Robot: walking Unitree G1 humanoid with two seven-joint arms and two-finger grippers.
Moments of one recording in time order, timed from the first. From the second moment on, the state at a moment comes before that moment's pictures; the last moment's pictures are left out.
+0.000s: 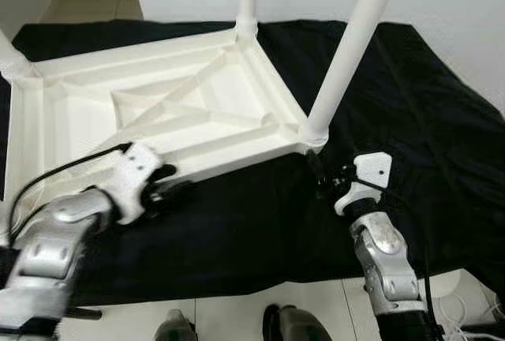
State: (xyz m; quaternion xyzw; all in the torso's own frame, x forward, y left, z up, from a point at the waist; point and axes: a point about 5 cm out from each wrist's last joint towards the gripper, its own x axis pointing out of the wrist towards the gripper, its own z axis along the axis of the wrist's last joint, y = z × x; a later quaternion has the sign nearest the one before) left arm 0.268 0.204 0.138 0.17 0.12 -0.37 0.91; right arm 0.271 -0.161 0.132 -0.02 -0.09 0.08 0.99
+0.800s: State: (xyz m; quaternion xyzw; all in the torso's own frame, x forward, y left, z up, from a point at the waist) left arm 0.258 0.182 0.137 0.13 0.09 -0.35 0.92; right arm 0.276 -0.159 0.133 -0.02 -0.09 0.10 0.99
